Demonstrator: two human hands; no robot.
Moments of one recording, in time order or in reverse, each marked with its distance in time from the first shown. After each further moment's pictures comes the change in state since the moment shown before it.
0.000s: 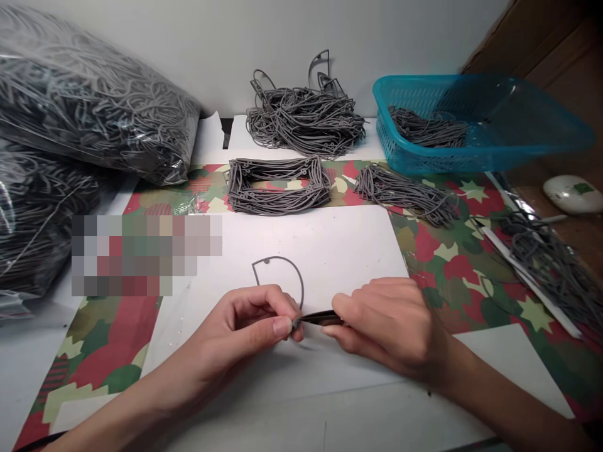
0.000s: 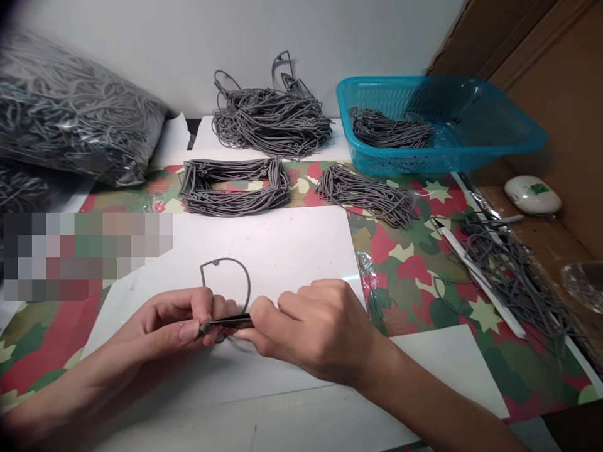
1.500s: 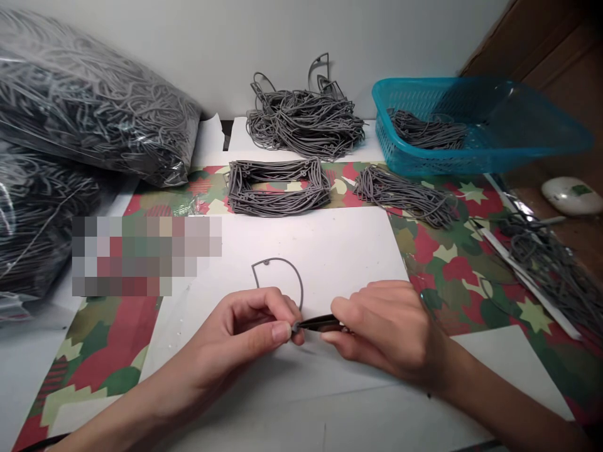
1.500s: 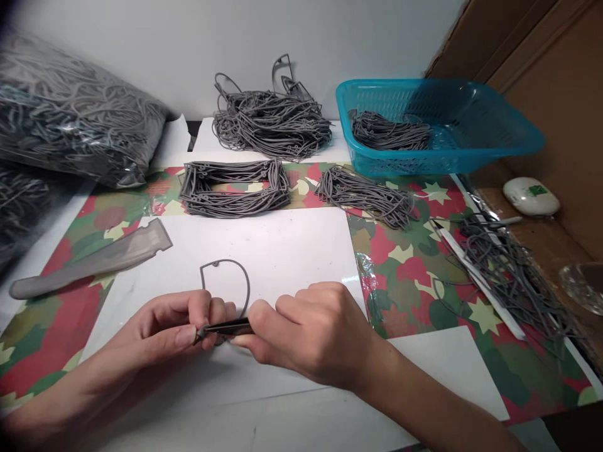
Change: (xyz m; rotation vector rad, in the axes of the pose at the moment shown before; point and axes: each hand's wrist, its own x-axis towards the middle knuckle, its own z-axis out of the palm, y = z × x) left_hand 0.000 -0.001 0.002 -0.031 -0.003 0.031; right_hand -0.003 -0.001 0.002 0.024 0.012 0.006
